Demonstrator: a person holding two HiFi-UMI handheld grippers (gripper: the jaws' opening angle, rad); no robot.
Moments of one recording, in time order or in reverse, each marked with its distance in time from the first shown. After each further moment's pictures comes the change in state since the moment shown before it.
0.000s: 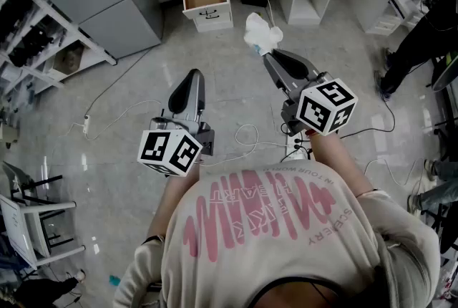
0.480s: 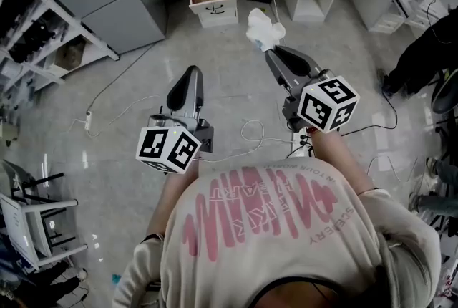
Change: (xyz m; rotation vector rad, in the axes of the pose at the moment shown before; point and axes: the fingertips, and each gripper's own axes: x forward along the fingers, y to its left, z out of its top) left arm -0.025 0.045 0.009 -0.012 -0.006 0.007; right arm 0.032 0.028 -0.015 -0.009 0.002 -0.020
